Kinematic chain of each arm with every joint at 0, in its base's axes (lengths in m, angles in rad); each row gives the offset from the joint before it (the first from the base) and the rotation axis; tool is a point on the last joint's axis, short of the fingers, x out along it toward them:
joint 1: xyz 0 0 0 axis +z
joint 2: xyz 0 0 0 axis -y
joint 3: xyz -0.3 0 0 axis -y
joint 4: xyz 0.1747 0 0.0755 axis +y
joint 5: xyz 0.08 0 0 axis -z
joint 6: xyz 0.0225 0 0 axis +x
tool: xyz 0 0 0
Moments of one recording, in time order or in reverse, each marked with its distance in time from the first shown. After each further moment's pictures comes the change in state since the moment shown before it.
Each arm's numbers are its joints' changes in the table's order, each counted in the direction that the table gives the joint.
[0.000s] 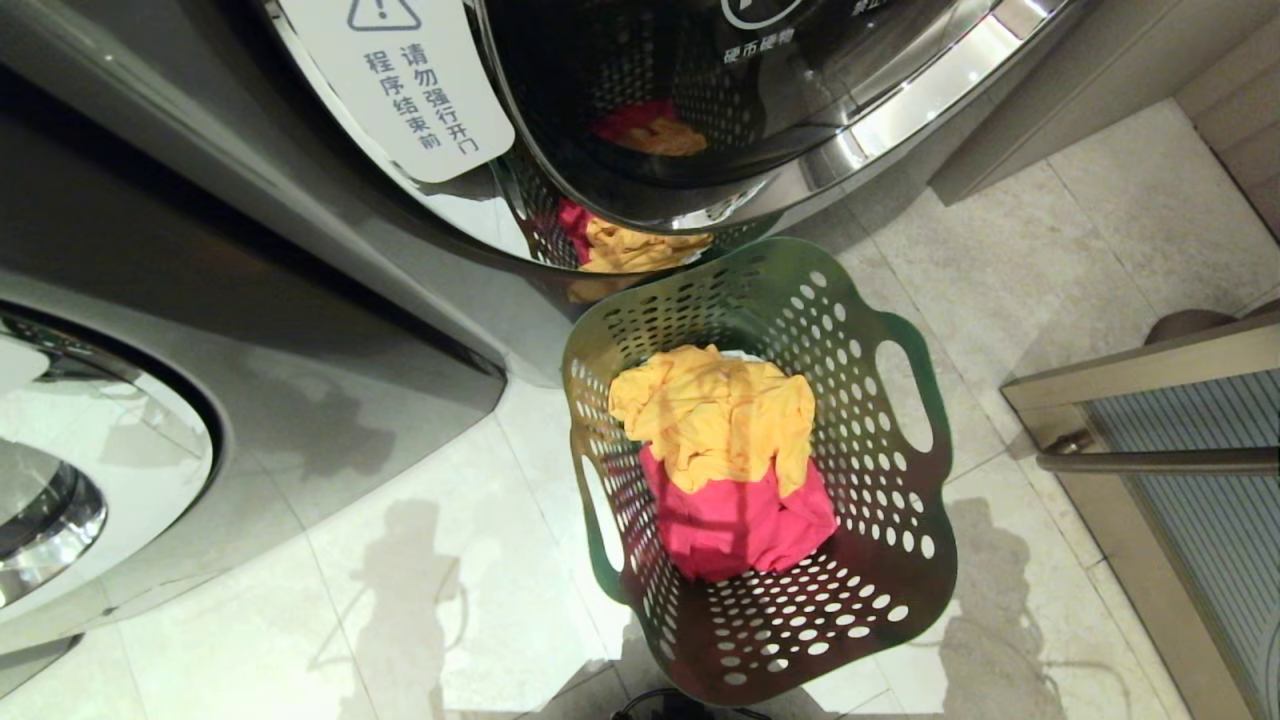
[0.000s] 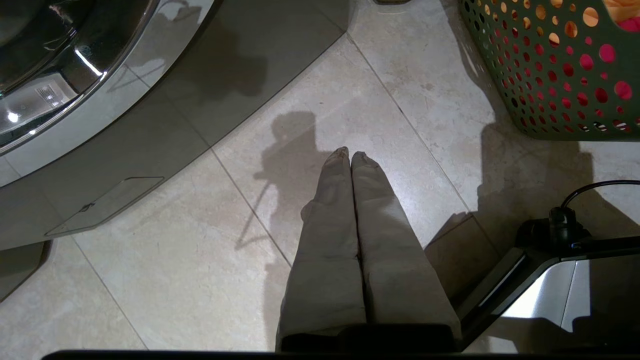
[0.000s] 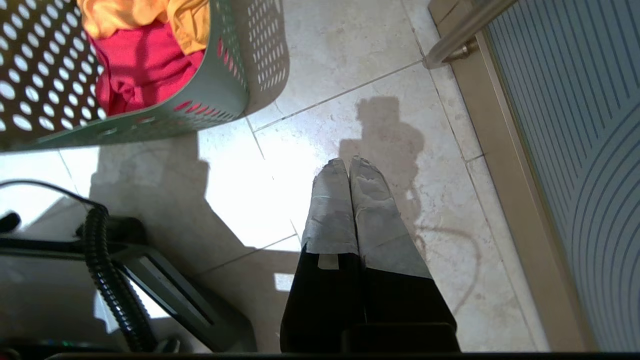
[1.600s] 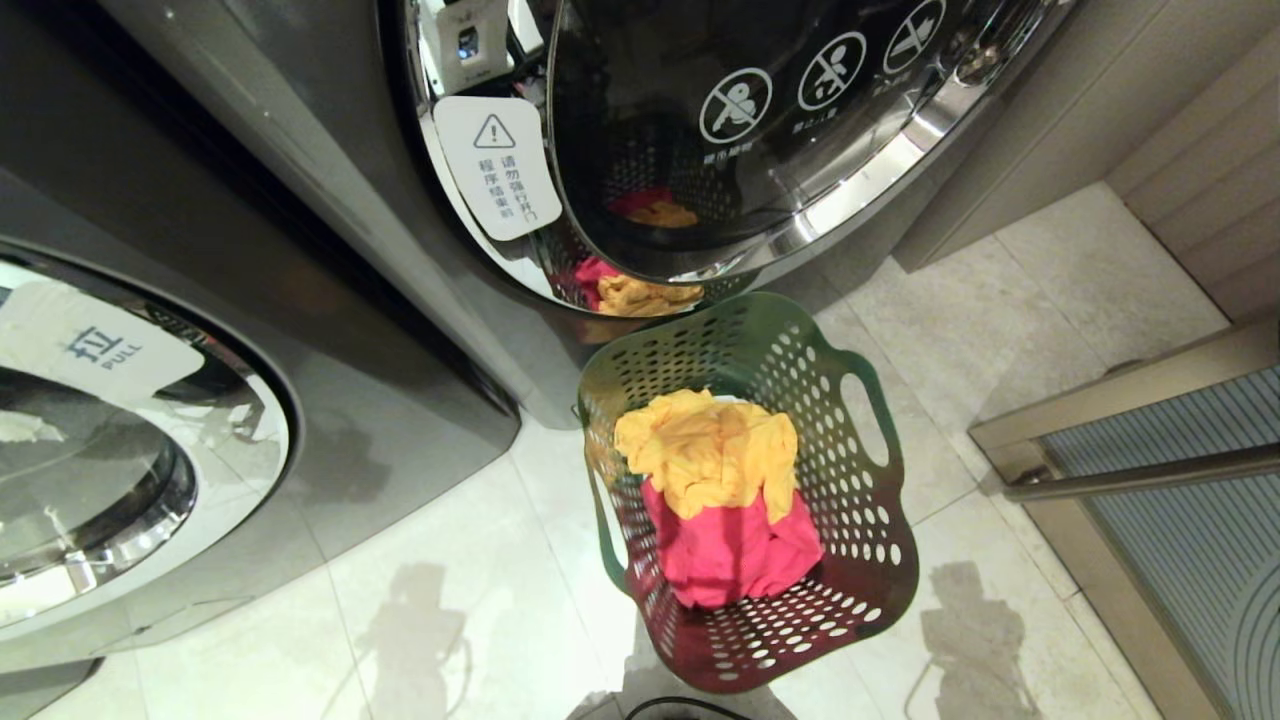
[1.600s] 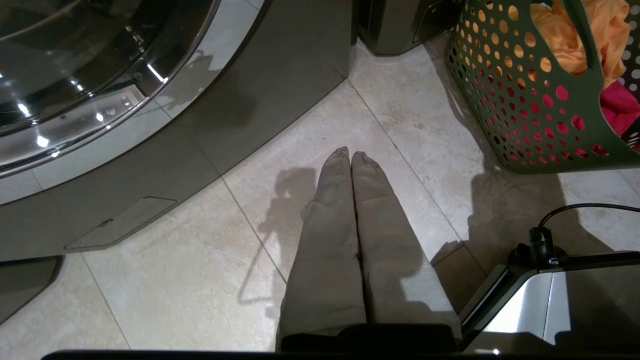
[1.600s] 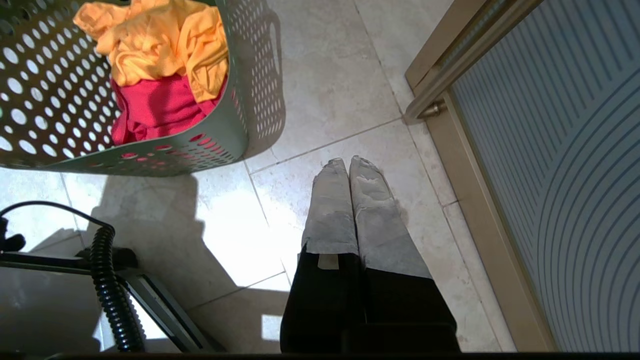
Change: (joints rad) left arm 0.000 0.011 -0.002 0.006 -0.001 -0.021; right arm 0.001 0.024 -0.015 -0.027 -0.011 -0.027
